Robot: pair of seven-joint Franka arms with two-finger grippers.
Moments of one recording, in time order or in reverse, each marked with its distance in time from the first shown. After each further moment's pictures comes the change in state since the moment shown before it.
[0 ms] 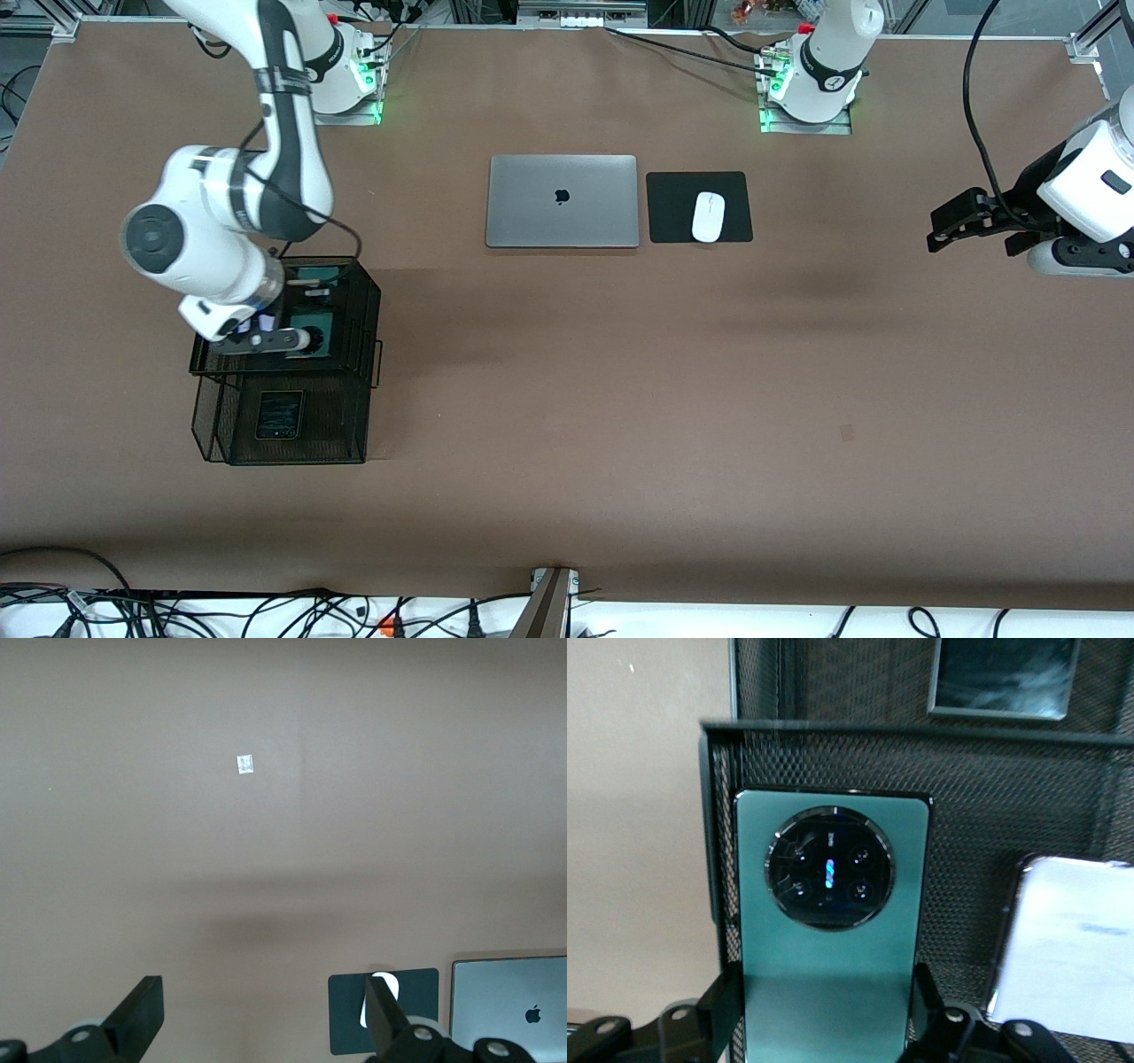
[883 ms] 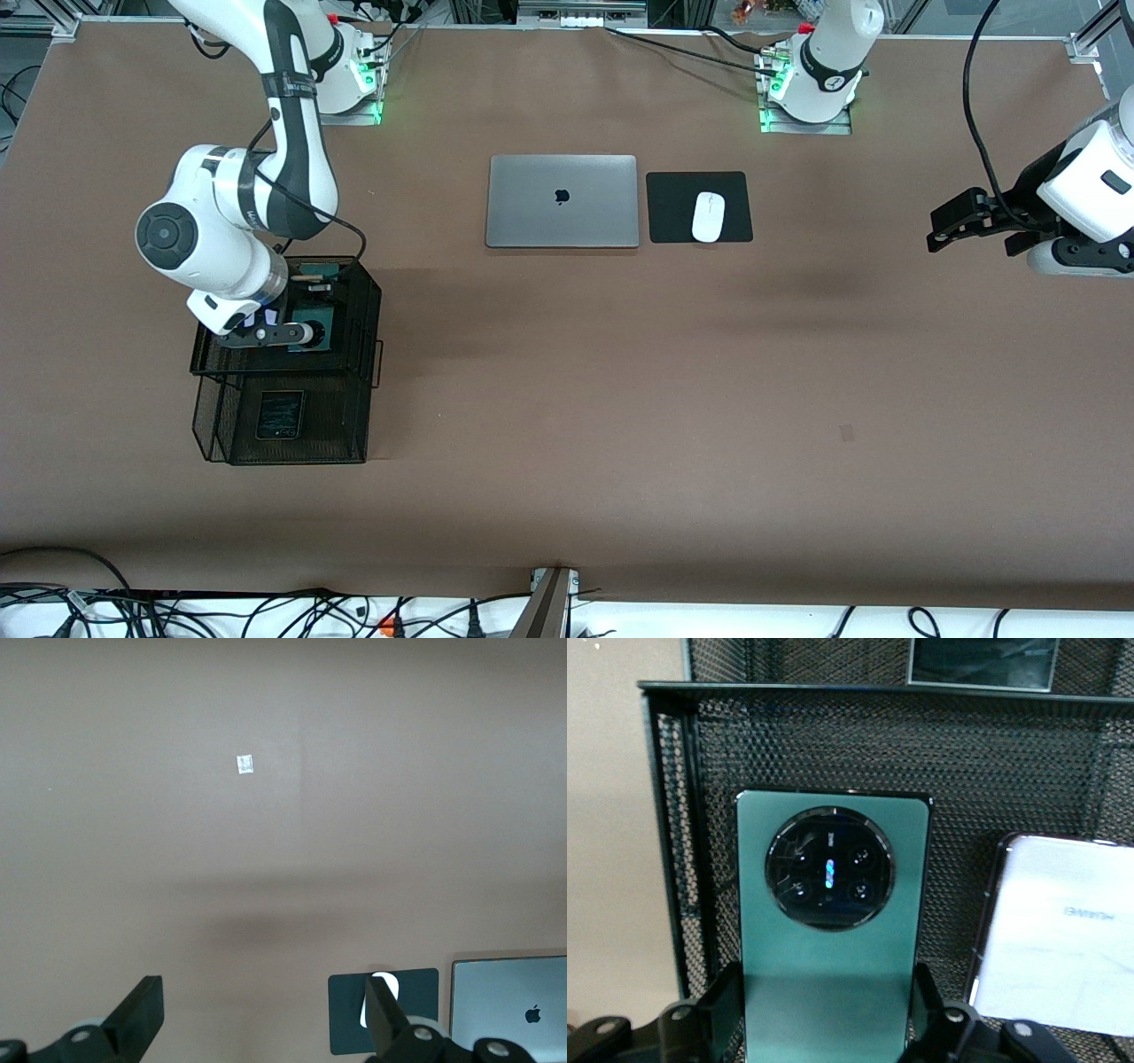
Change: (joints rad) left arm 0.000 0.000 0.000 0.000 0.000 0.000 0.000; right arm 0.007 -0.003 -0.027 -0.026 0.000 0.003 -0.013
